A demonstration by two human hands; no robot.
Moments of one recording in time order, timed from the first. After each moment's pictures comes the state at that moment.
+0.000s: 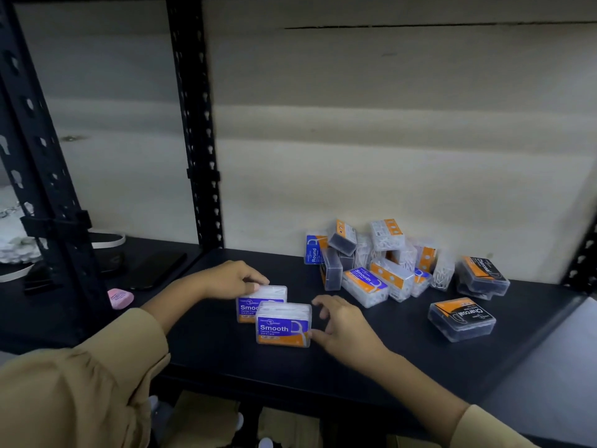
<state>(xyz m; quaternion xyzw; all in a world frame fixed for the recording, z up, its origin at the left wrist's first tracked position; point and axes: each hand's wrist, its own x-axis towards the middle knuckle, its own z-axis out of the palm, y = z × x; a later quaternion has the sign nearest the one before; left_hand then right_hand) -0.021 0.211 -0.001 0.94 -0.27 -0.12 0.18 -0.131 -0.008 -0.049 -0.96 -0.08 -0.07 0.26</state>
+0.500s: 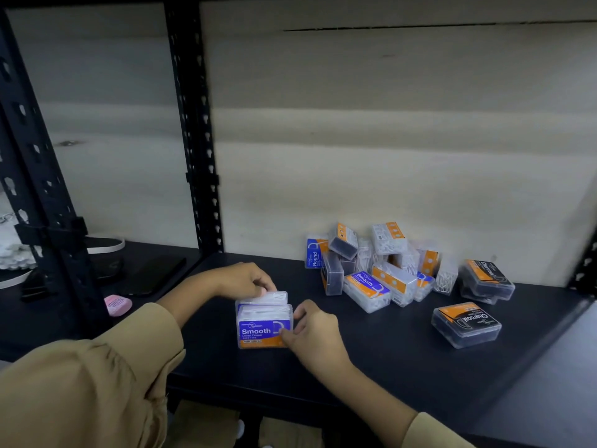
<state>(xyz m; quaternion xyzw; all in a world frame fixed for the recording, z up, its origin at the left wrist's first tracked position) -0.005 0.196 0.002 0.93 -0.30 -0.16 0.17 -0.117 0.036 -0.063 -0.90 0.00 -0.08 0.42</state>
